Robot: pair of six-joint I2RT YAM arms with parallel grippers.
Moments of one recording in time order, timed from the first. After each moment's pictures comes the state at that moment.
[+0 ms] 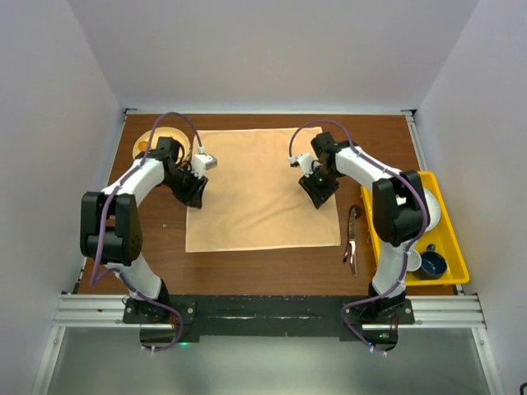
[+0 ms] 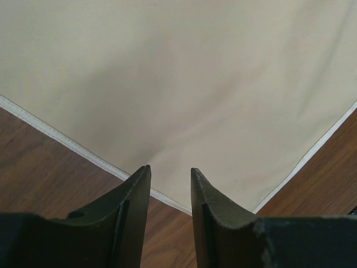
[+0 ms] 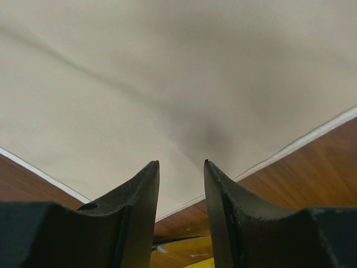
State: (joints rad) left arm -0.07 1.71 1.18 -0.79 0.47 0.59; right arm 0.35 1.95 1.46 -0.90 -0.16 -0.43
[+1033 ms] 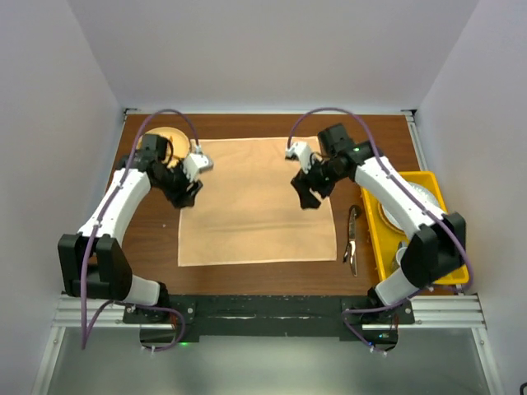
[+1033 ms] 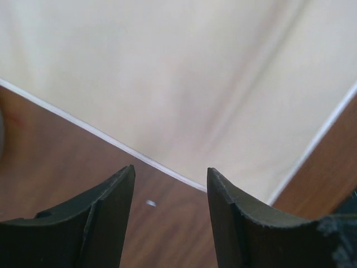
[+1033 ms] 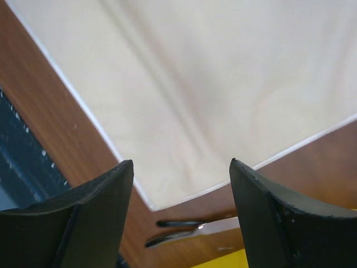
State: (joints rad) left arm -0.07 1.43 1.13 -0.93 0.43 0.84; right arm 0.44 1.59 1.38 -0.99 -0.39 -0.47
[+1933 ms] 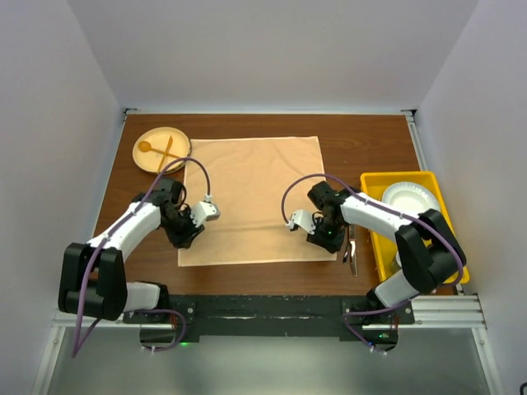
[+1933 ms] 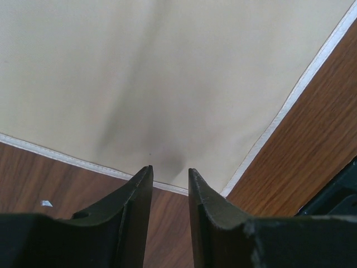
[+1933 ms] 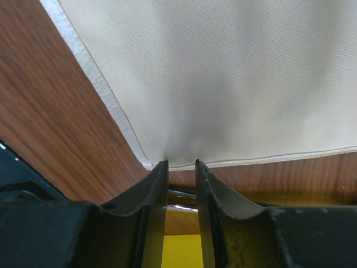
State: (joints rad) left arm -0.15 1.31 0.74 -0.81 0.32 0.85; right arm 0.56 1.53 0.88 -0.88 -0.11 -0.72
